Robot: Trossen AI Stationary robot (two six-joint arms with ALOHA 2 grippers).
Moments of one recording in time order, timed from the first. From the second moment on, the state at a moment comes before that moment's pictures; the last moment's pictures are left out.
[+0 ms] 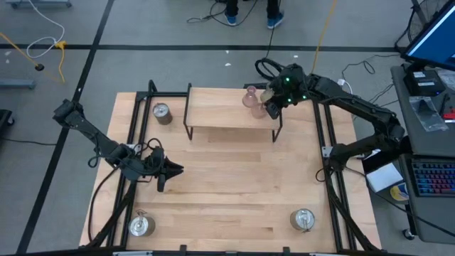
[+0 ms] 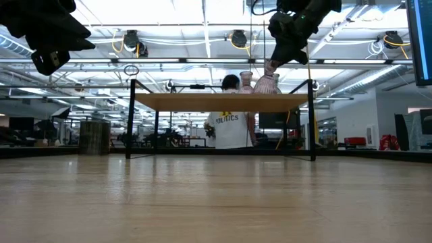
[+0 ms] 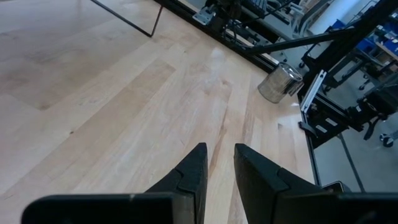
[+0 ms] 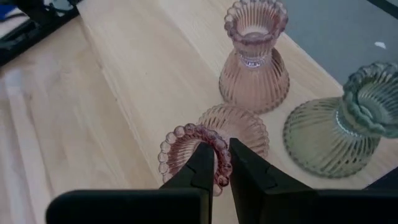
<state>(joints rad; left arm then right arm) -0.64 0.75 0.40 -0.10 -0.63 -0.83 -0.59 1.36 1.31 -0.78 -0.19 0.12</state>
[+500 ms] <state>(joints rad) -0.64 0.75 0.40 -0.10 -0.63 -0.83 -0.60 1.37 1.31 -0.82 -0.19 0.12</state>
